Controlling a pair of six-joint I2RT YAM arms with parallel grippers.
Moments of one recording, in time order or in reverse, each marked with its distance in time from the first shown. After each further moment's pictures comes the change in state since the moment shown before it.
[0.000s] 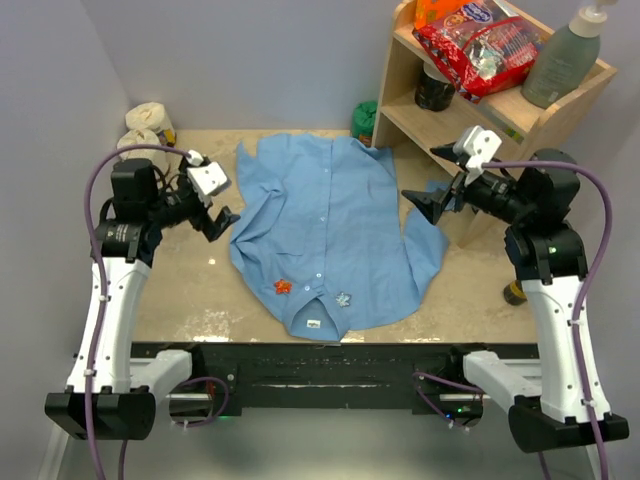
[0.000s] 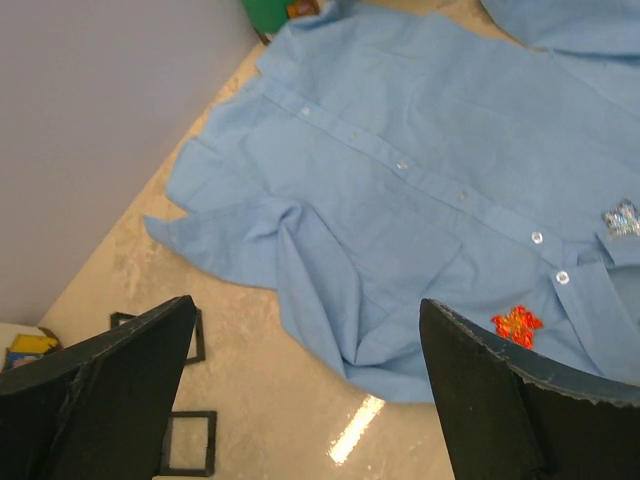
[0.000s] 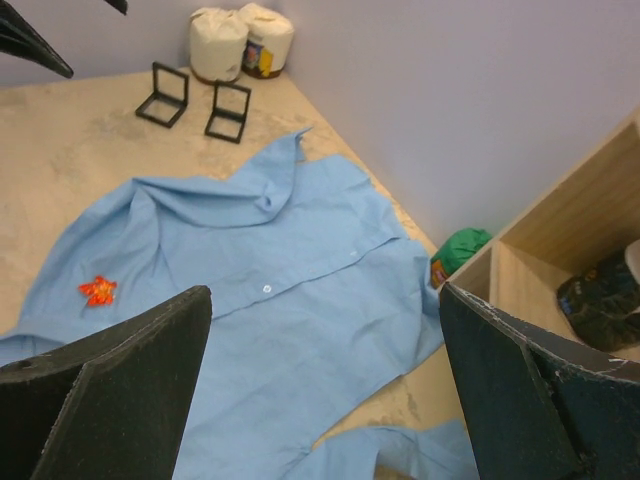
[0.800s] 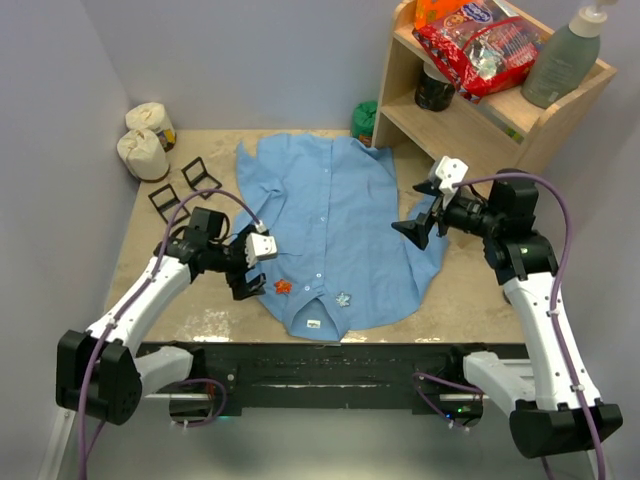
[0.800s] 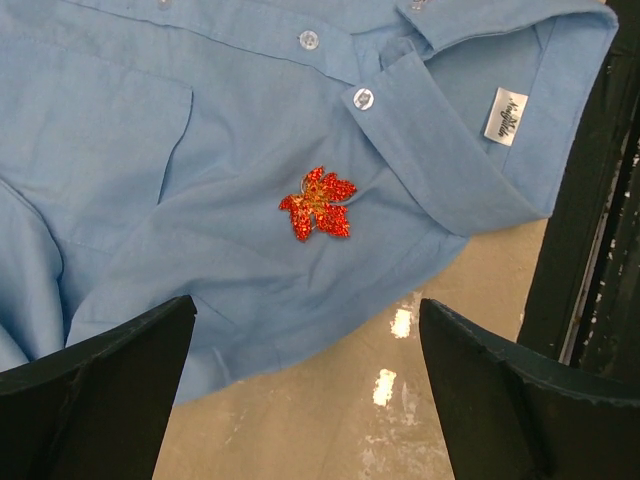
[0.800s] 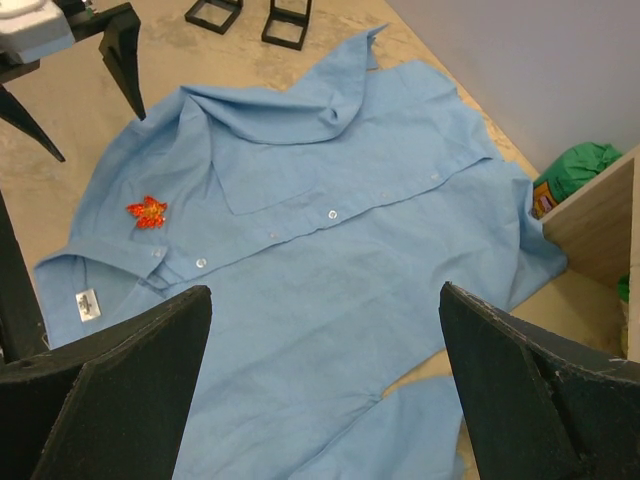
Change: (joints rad) left arm -0.249 0.088 -0.457 -0.050 -0.039 0.230; right arm 0.010 -0.024 -0.283 -0.004 -0.058 -0.071
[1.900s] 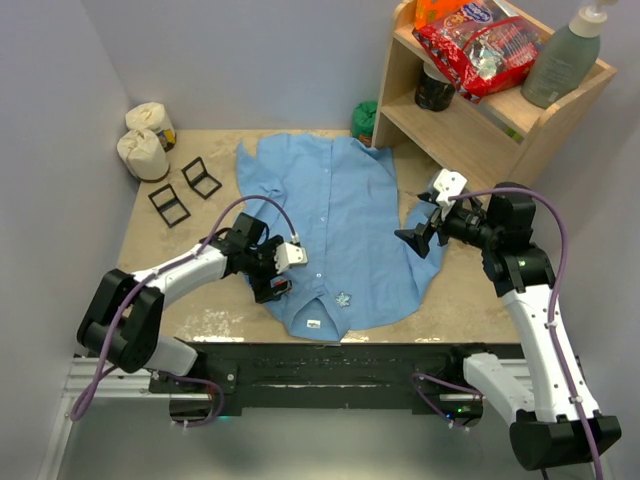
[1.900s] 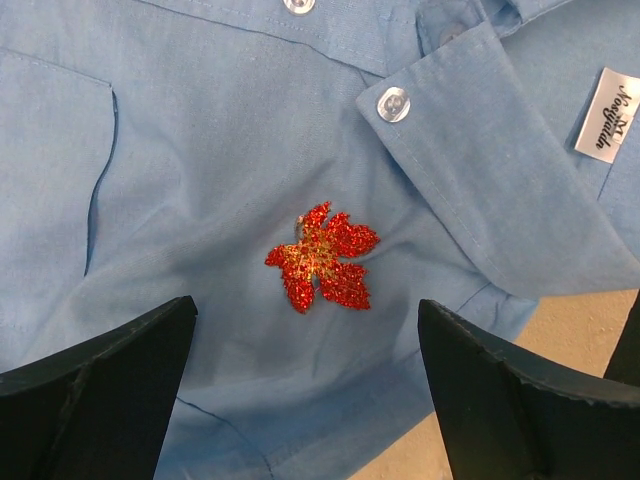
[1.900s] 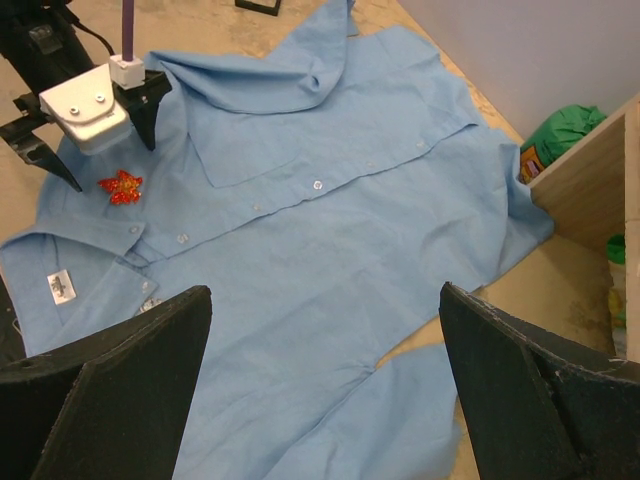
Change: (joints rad) left arm -0.216 0.302 -0.034 0.266 -0.222 -0.110; right arm 0.000 -0.076 -0.105 0.011 0.071 -0.031
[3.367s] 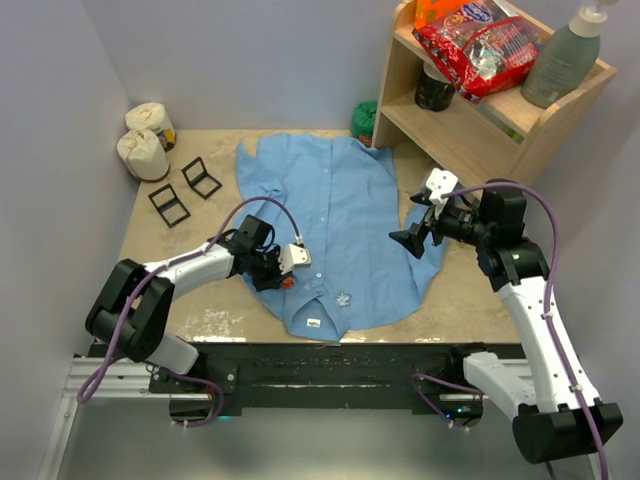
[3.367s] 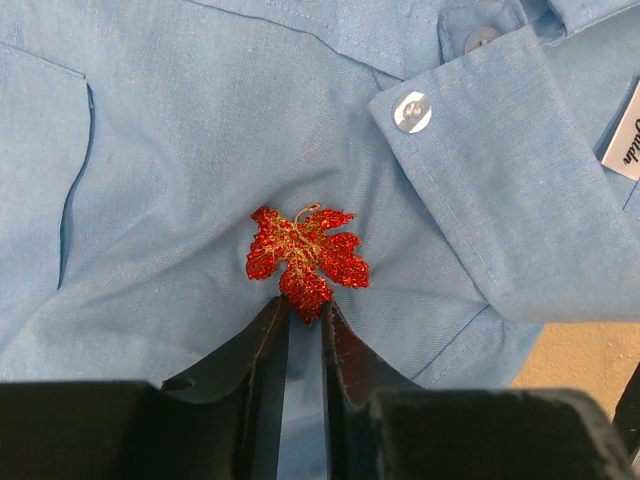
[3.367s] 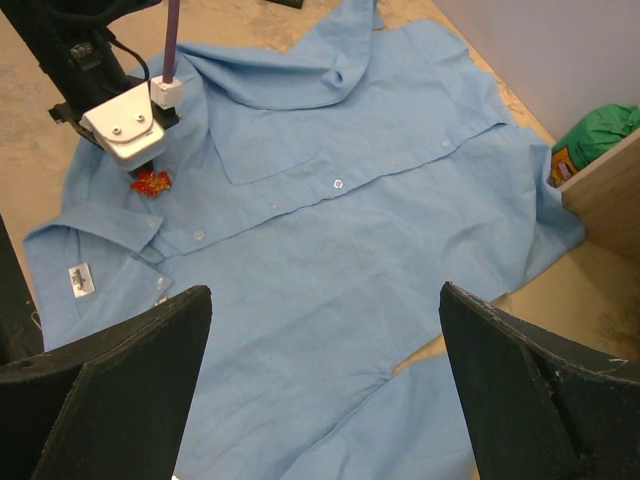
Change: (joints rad) left arm -0.027 0.070 0.000 0.047 -0.039 -0.043; right arm 0.031 0.039 0.000 0.003 -0.010 0.000
